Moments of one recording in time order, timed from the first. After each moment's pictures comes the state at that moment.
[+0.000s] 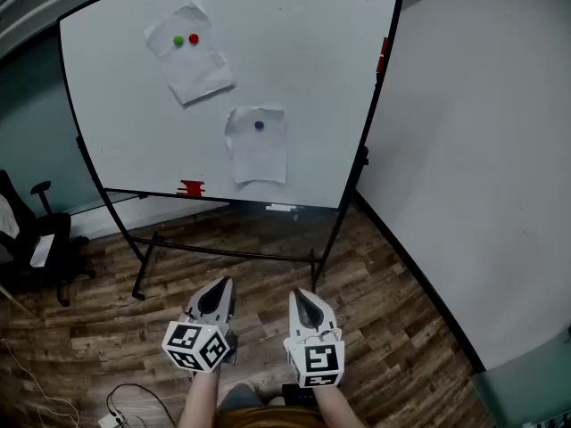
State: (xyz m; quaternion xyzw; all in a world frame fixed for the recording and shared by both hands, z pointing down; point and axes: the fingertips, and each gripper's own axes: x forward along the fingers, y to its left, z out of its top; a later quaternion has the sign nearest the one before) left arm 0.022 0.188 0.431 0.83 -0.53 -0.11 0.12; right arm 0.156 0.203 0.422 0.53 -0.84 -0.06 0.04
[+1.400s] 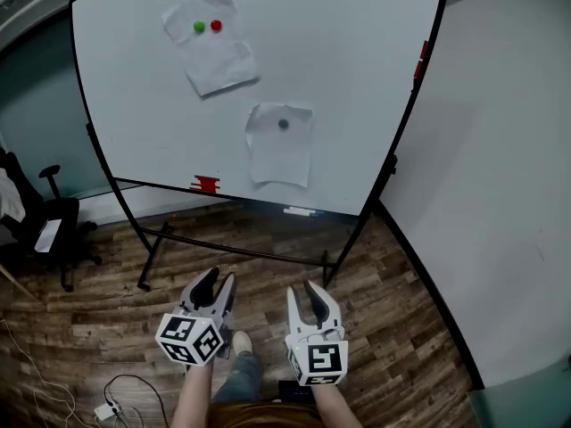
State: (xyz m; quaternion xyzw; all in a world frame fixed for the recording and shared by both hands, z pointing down) left arm -0.027 0.137 0.445 0.81 -0.56 -0.09 0.13; right arm 0.121 0.147 0.421 0.51 -0.86 -0.07 0.00
